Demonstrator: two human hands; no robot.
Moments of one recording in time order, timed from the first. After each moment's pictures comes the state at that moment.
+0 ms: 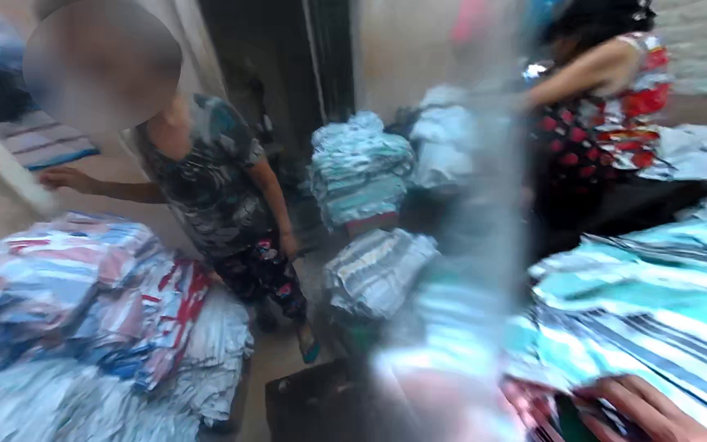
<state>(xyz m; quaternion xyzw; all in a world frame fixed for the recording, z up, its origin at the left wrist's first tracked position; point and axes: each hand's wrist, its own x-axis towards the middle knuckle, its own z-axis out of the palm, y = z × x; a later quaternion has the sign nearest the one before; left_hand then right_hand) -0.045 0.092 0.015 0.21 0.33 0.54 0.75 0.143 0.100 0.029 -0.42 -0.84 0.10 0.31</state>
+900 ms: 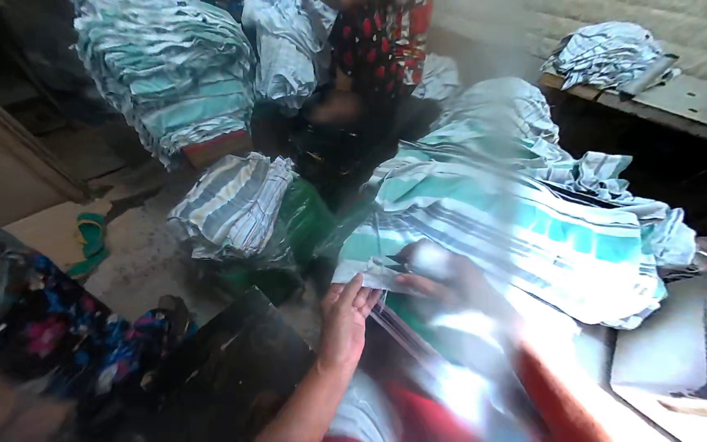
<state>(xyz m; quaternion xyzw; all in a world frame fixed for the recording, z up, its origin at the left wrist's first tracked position) -0.055 0.087 0.007 0.10 0.33 0.61 0.72 0.134 0.109 0.058 -0.50 -0.79 0.19 0.30</state>
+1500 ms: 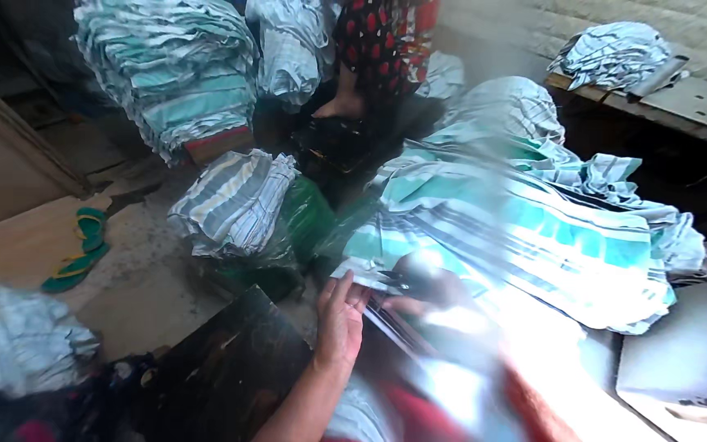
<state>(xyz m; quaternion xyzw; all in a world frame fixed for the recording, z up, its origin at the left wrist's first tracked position) -0.061 0.095 0.001 0.07 0.31 0.64 0.70 0.117 0.107 0.034 -0.52 -0.78 0.21 0.28</state>
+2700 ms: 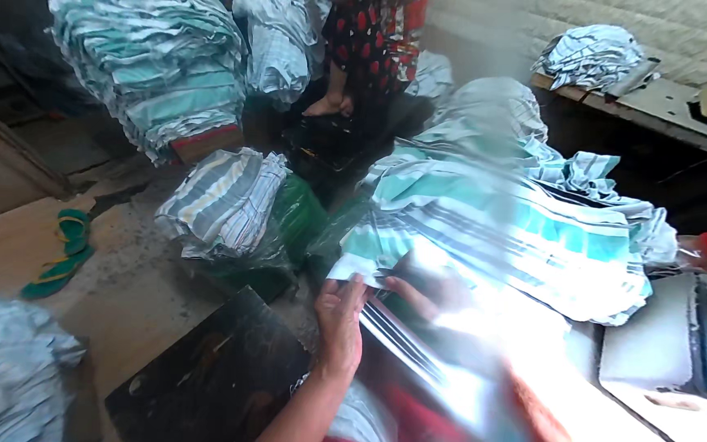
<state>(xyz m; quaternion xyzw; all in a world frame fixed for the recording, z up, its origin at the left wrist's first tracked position) -0.048 0.087 0.000 0.15 0.31 0.68 0.65 0.125 0.105 0.028 -0.52 -0.80 0.10 0.29</state>
